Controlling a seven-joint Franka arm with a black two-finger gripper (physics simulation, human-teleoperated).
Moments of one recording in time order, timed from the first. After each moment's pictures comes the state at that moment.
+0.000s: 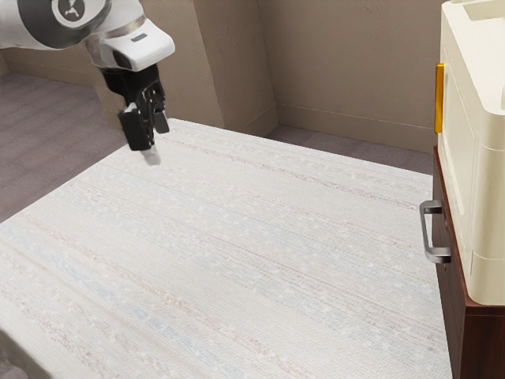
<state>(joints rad) 0.12 0.12 0.01 -1.18 0.04 1.36 1.04</state>
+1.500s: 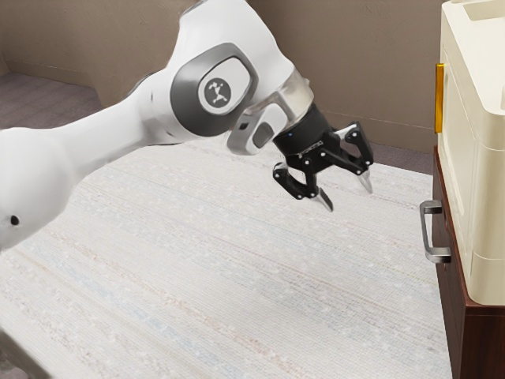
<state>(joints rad) 0.05 0.22 -0.24 -1.38 -0.30 1.88 2.47</state>
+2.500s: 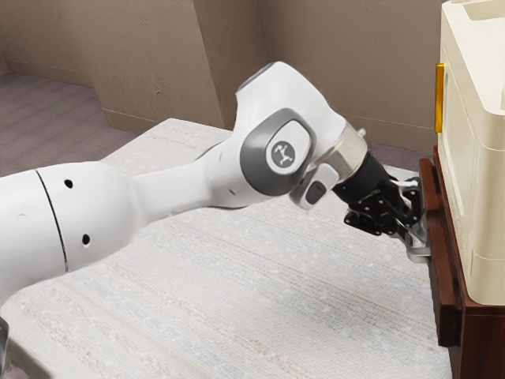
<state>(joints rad) -0.04 0.36 -0.25 -1.44 -0.47 2.16 2.80</state>
